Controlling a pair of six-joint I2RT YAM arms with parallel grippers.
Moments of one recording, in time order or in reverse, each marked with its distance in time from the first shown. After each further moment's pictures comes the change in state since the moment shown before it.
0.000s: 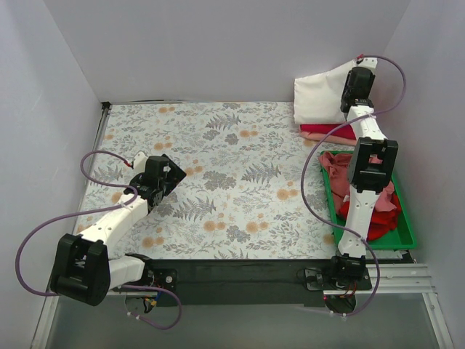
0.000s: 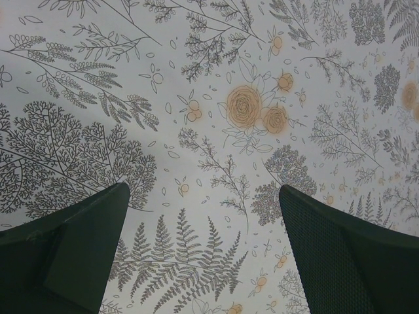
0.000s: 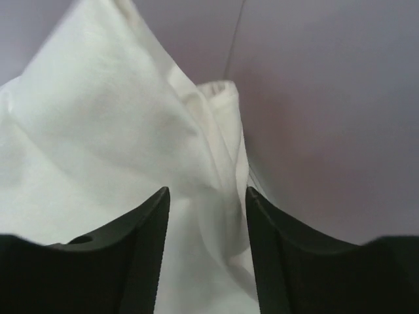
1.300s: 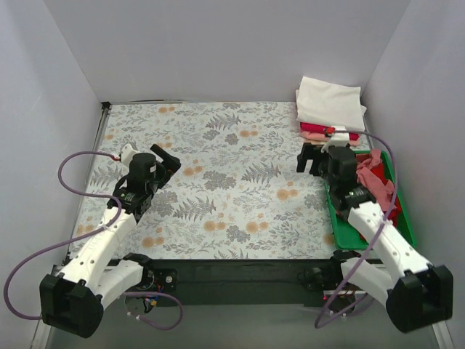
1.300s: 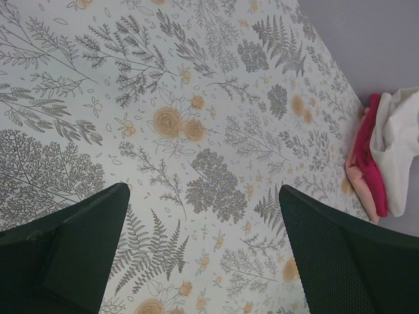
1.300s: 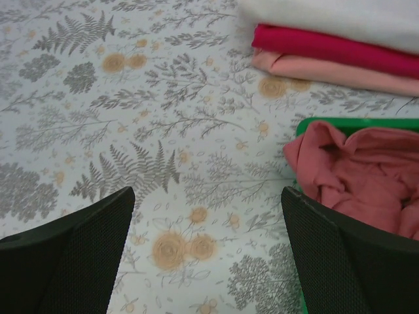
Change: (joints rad) left arm 0.000 -0.229 0.071 -0.068 0.021 0.026; right arm 0.381 -1.270 -1.314 -0.015 -0.219 0.182
